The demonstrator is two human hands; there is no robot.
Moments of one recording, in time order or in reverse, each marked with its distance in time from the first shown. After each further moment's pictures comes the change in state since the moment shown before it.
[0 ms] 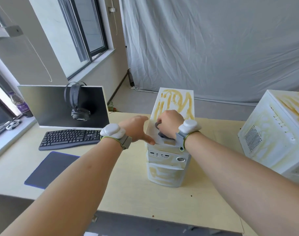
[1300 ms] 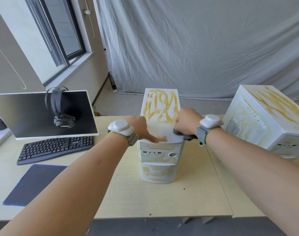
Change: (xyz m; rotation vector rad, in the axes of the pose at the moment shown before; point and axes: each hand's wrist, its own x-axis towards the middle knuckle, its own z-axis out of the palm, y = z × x) left_hand 0.009 0.037 -0.007 0.185 -0.058 0.069; right_hand -0.039 0.064 -0.024 0.024 -0.052 0.304
